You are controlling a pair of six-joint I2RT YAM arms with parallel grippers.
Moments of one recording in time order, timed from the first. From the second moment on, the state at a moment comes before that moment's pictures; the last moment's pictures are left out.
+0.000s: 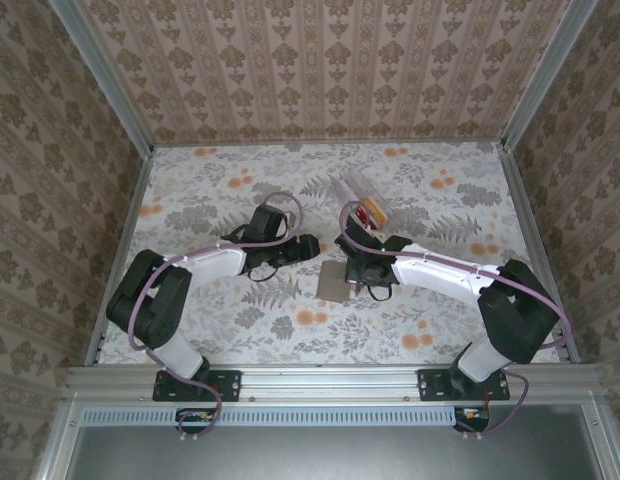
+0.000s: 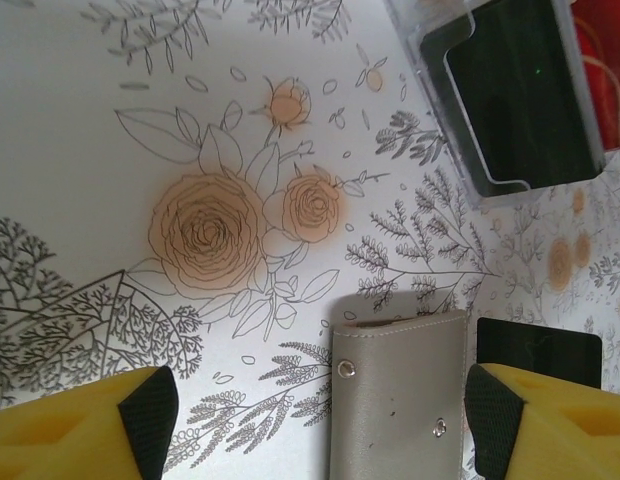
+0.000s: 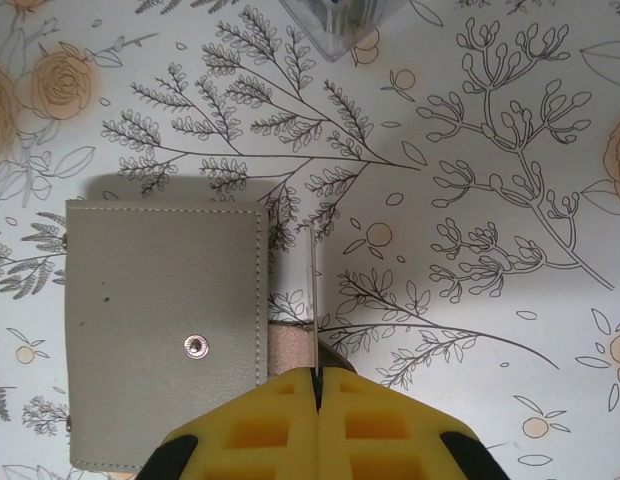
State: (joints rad) left arm -0.60 1.63 0.85 -0.07 0.35 -0.69; right arm 0.74 1.56 0.99 -0.64 0.22 0.90
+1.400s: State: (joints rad) left arm -0.76 1.68 0.99 -0.26 0.23 -0.64; right arm 0.67 1.50 0.85 -0.50 0.08 0.94
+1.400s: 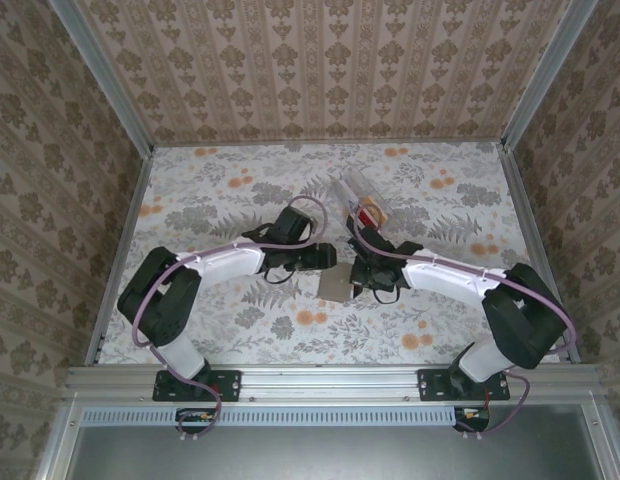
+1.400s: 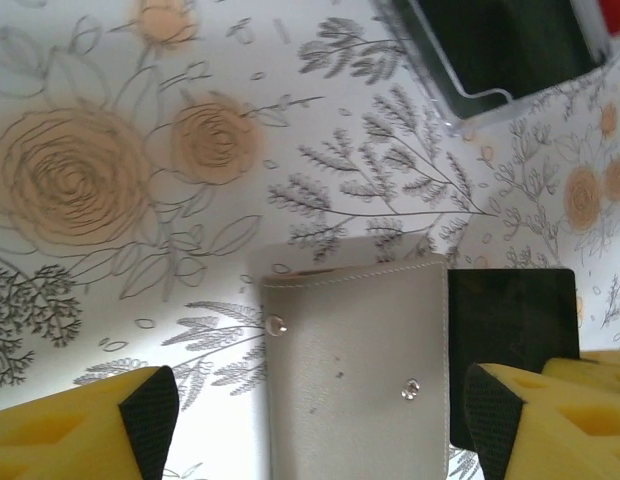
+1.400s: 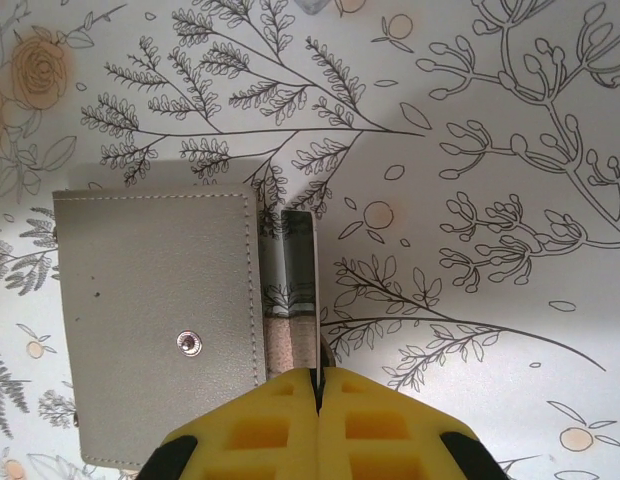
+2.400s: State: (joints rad) left arm -0.88 1.82 1.15 -0.46 0.10 -0.56; right arm 0.58 1.36 0.74 -0.49 0.03 0.95
